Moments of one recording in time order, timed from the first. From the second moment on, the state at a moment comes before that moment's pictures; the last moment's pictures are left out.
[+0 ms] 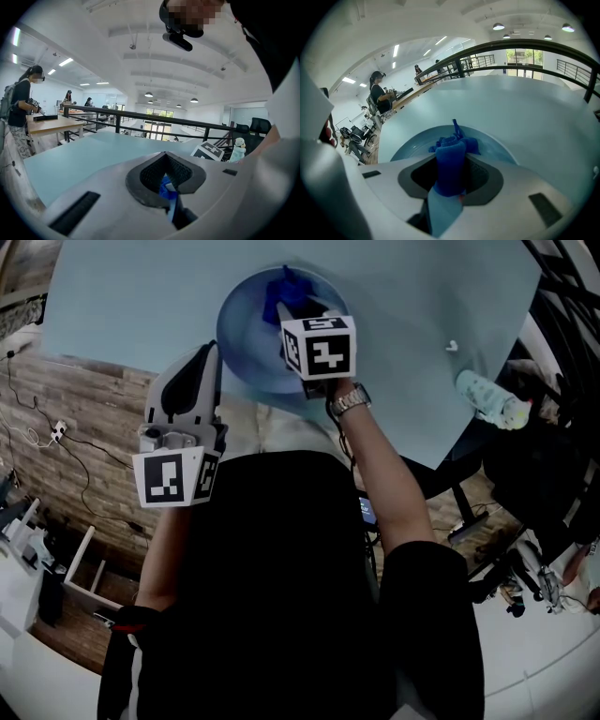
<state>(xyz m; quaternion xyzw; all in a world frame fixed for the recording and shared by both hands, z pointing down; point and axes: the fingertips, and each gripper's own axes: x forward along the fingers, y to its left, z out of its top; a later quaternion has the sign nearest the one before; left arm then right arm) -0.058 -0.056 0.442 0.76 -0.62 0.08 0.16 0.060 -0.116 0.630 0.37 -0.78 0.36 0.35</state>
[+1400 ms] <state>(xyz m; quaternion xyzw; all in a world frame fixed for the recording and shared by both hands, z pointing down) -0.081 -0.051 0.438 0.78 -0.60 0.08 0.16 0.023 -0.082 0.605 0.39 -0.76 0.39 0.35</state>
